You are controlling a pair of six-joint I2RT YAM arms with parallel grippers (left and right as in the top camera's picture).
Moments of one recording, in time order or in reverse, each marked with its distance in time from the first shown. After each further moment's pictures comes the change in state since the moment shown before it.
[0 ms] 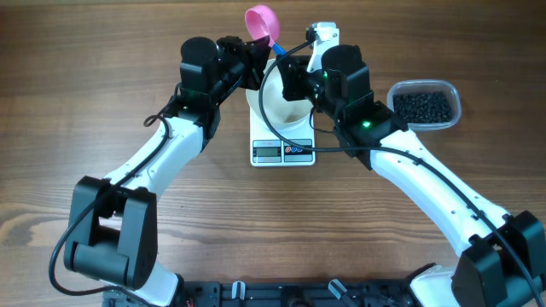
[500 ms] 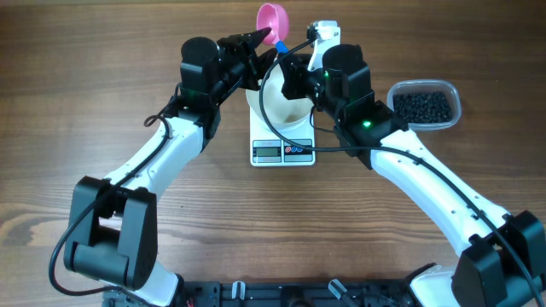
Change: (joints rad) left arm 0.000 0.000 0.000 -0.002 0.000 0.000; right arm -0.002 0.000 0.000 0.013 0.008 -0.006
